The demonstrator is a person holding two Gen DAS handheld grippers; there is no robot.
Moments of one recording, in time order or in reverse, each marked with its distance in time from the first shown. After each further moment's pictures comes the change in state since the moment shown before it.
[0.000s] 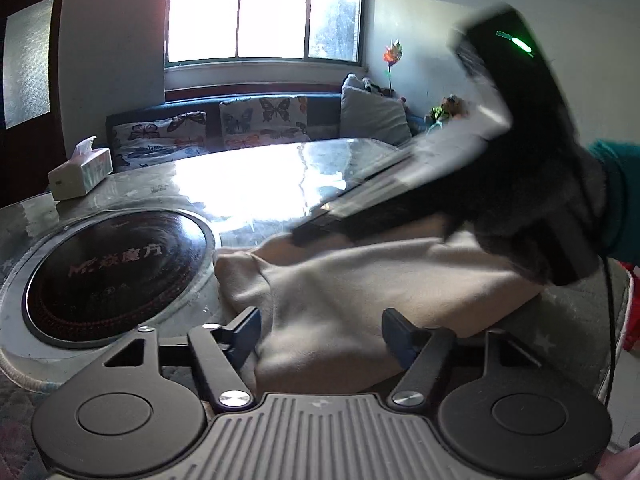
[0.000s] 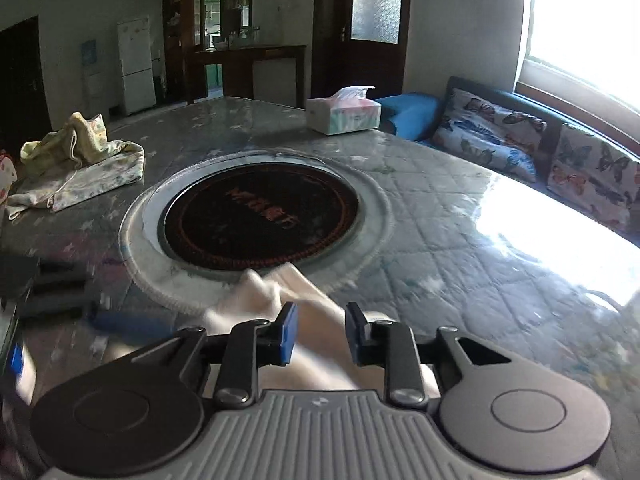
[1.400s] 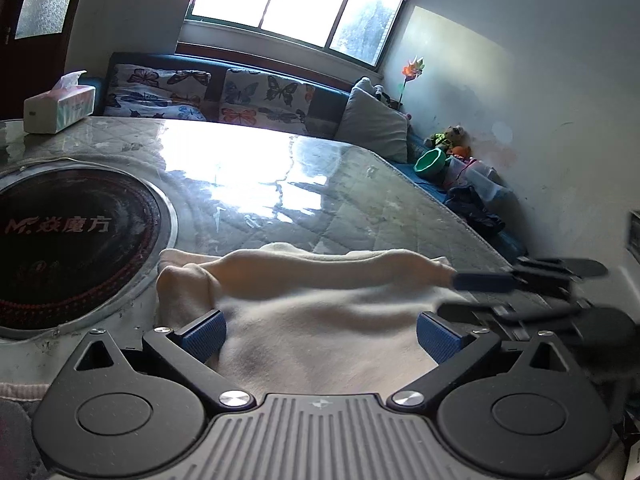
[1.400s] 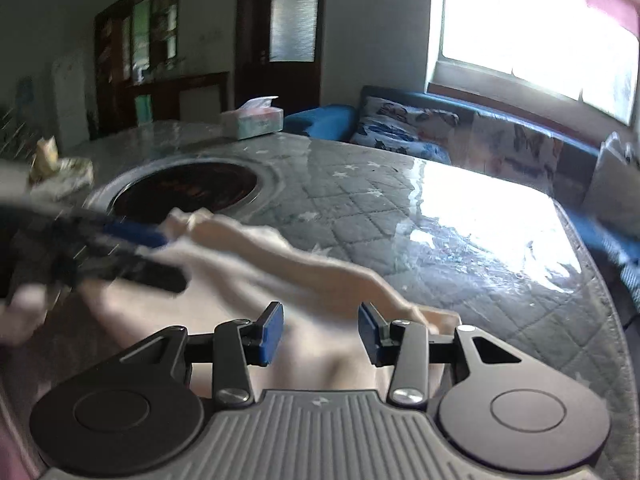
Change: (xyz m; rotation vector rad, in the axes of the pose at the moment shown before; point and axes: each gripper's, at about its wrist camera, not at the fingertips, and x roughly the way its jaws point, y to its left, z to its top) left arm 0.052 0.011 0.023 -0.248 0.038 -0.106; right arm -0.088 -0.032 -0.088 0.125 -0.083 -0.195
